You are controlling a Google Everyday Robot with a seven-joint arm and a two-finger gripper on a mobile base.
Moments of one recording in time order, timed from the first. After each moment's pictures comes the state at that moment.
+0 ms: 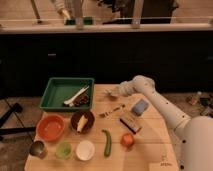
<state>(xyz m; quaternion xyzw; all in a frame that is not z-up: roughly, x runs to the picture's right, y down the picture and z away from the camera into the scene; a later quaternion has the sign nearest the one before) 0.058 0.024 0.953 -0.14 -0.31 0.14 0.93</state>
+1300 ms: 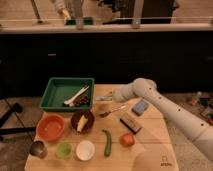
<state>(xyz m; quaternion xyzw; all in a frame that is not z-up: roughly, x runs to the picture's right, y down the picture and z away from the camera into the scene) 0.020 0.057 0.823 -0.12 -0.37 0.03 0.92</state>
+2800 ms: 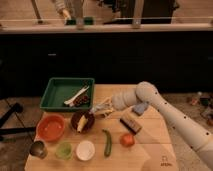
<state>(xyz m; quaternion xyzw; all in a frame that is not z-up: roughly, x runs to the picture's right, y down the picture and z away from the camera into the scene) -0.008 0.094 0.770 -0.13 -0.49 -0.08 0.86</state>
